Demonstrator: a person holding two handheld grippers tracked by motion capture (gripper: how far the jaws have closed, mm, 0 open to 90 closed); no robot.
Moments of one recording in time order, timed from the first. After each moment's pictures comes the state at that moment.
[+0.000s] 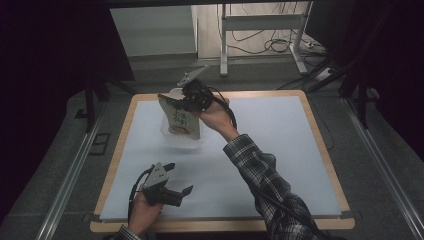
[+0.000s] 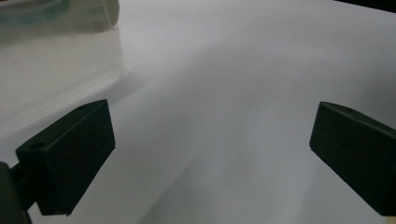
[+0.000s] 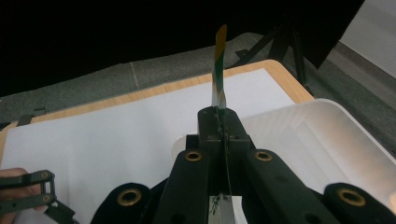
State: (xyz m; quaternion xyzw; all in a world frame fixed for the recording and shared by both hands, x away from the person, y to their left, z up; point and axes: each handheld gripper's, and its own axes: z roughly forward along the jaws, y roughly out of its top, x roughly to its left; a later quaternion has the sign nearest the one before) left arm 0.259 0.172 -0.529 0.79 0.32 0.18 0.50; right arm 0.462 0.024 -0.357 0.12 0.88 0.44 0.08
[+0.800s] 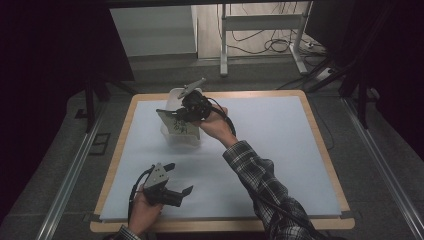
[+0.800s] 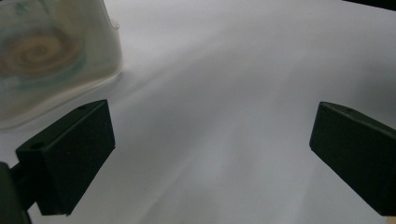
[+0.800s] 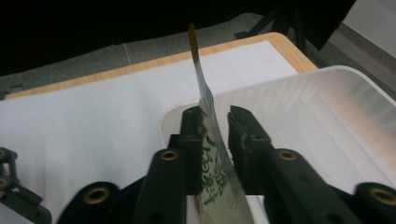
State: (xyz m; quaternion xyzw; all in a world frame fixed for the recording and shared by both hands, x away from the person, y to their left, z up) left arm 0.258 0.171 -0.529 0.79 0.32 0.19 0.50; right arm 0.466 0.025 -0.399 0.13 0.90 0.41 0.09
